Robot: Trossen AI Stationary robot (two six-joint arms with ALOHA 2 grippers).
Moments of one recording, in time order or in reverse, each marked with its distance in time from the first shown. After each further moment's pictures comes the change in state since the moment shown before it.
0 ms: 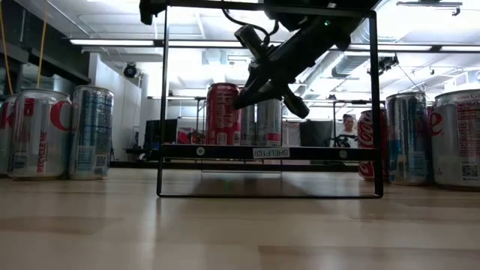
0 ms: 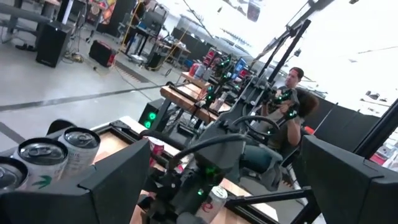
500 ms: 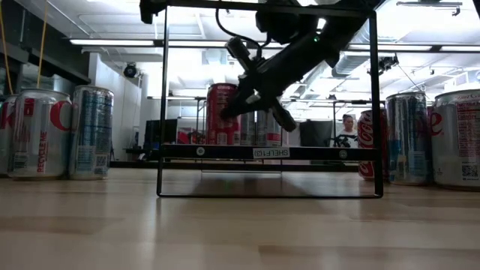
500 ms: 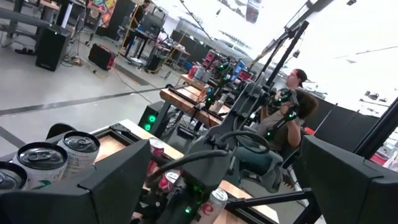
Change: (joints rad) left arm 0.000 0.000 0.000 0.010 -0.001 0.010; right arm -0.008 0.100 -0.001 0.152 -0.026 0.049
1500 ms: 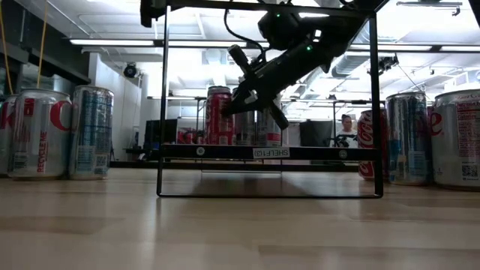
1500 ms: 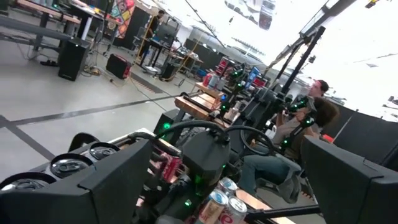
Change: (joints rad) left arm 0.061 0.000 0.000 0.003 -0.013 0.026; right arm -0.090 0.001 0.000 0.087 0.022 -0.107
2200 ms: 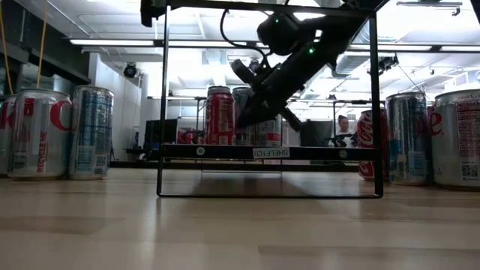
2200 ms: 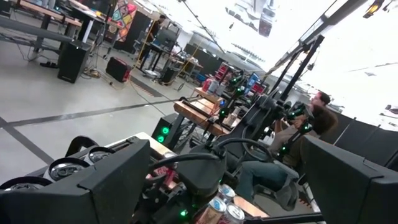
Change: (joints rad) left arm 0.007 0.000 0.000 0.019 0.001 -0.019; right arm 0.000 -0.012 0.000 -0.158 0.136 -0.091
